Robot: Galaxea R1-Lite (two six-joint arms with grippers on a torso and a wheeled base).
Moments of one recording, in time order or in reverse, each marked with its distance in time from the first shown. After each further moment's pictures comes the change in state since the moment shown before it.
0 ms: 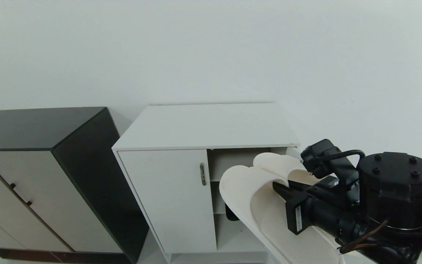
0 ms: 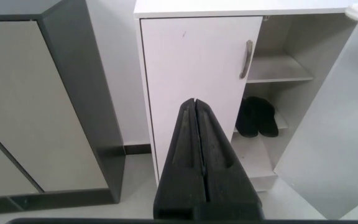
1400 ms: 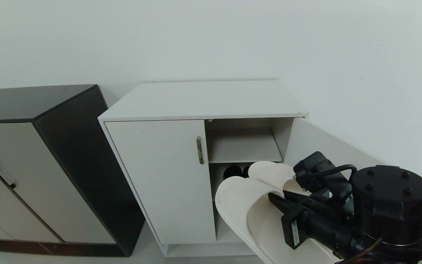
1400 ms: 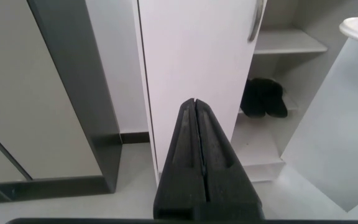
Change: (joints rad) left arm 0.000 0.000 0.000 0.000 0.000 0.000; right arm 0.031 0.017 0.036 -0.027 0.003 -0.021
